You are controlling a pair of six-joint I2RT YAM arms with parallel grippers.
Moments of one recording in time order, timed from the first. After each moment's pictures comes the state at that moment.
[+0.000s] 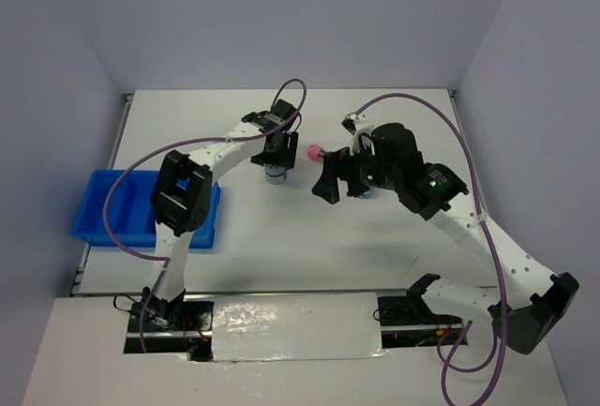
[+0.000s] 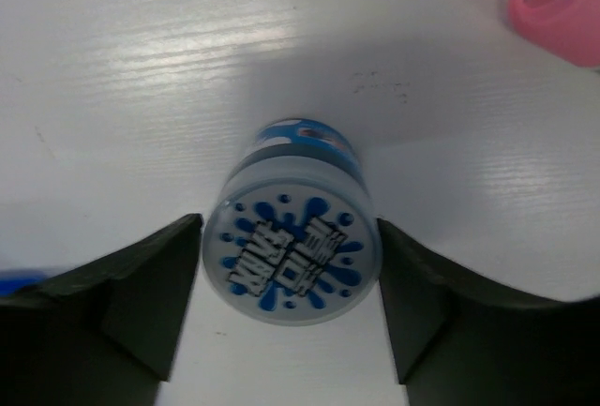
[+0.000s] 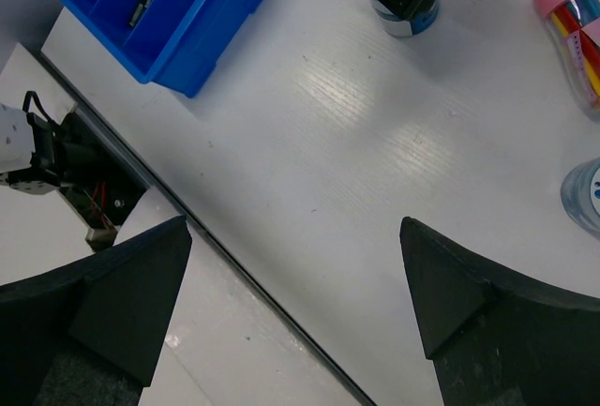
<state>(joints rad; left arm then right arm) -0.55 2.12 1.78 -0.79 -0.22 -0.40 0.61 1.08 1.17 -0.64 -0.26 0.28</state>
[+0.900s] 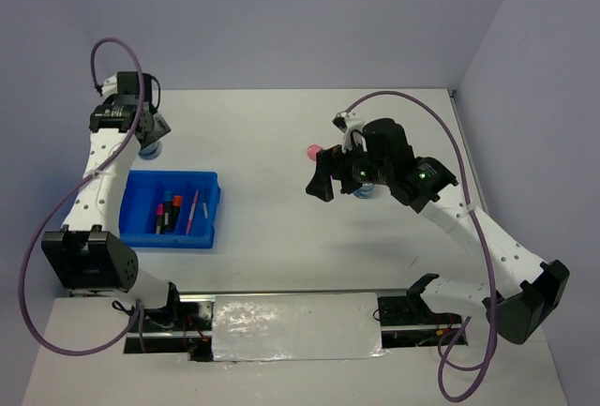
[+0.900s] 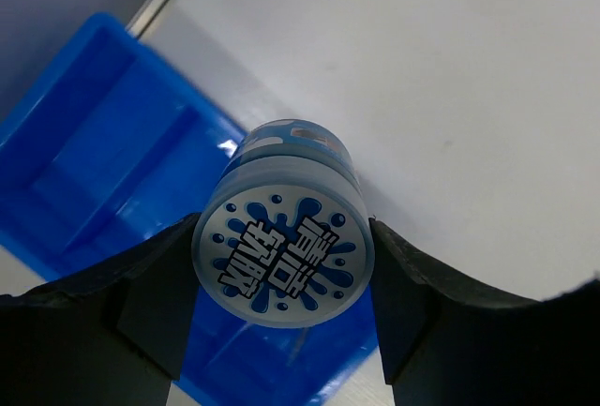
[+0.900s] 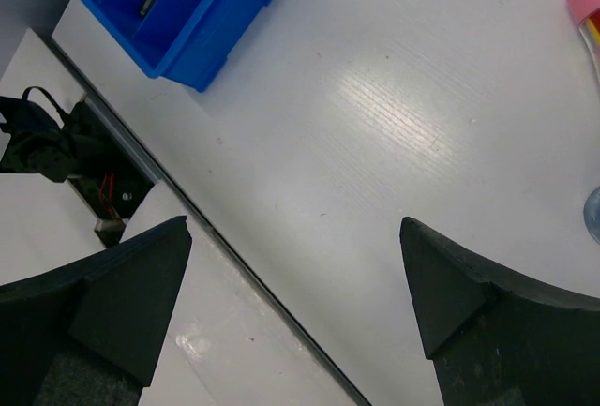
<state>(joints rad) 0.00 1.49 1.59 -0.96 -0.46 -0.57 0.61 1.14 1.19 -0.62 -0.30 0.27</state>
